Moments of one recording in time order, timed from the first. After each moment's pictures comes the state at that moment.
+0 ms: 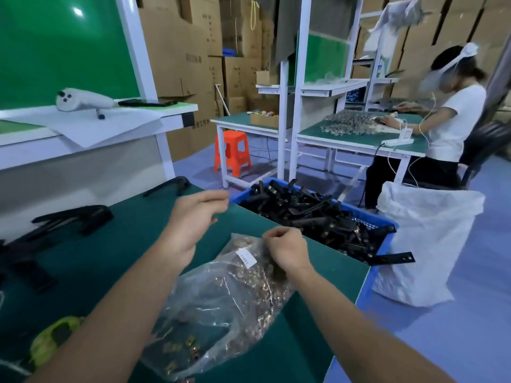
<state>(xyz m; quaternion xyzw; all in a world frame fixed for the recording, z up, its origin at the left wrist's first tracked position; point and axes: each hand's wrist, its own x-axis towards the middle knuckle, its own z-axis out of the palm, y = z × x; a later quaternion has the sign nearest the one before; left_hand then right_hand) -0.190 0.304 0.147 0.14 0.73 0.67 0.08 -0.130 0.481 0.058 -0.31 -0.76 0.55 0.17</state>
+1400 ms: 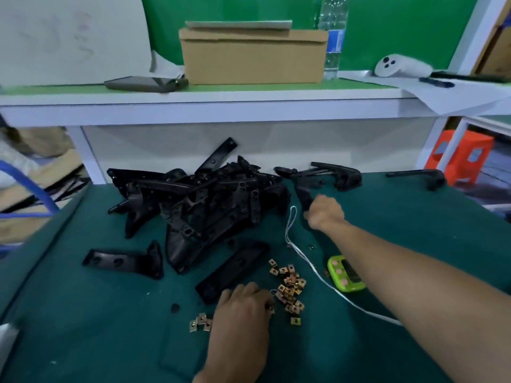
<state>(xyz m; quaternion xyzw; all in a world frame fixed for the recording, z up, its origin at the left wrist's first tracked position) -0.052 -0.062 0.005 -0.04 0.97 0.22 -0.11 -0.337 0.059 0.032 -0.01 -0.98 0.18 0.00</state>
